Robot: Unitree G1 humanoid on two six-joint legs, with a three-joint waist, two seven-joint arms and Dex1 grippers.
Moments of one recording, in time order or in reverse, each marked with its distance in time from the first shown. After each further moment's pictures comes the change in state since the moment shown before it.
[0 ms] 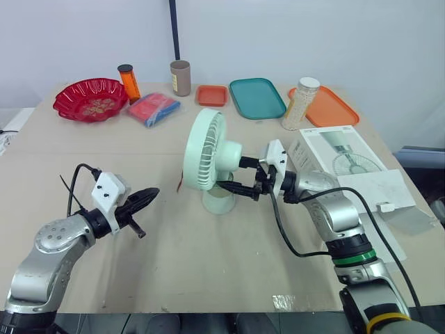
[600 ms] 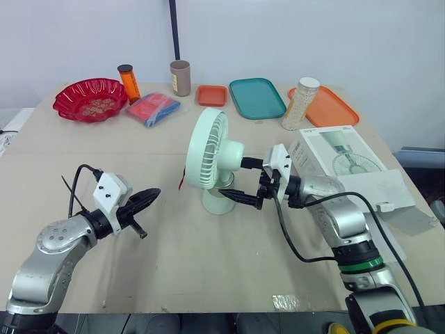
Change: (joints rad) left arm 0.031 0.000 -0.001 -0.019 -0.010 0.004 0.013; right arm 0.070 -0.044 -0.027 -0.097 0.014 0.061 -0.027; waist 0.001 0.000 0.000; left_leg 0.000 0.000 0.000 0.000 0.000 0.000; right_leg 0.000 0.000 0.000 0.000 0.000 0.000
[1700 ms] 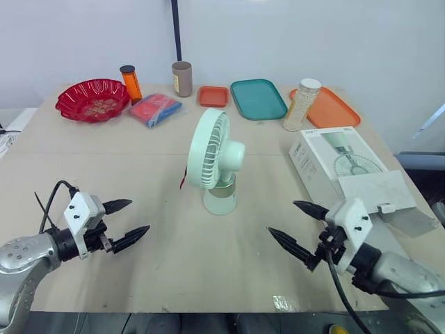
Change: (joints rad) left arm 0.171 0.121 0.153 0.044 -0.048 -0.090 -0.233; right arm 0.825 -0.164 -0.444 -0.880 0.177 0.393 -0.442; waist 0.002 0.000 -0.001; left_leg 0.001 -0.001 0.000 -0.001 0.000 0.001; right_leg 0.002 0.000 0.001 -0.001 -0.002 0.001
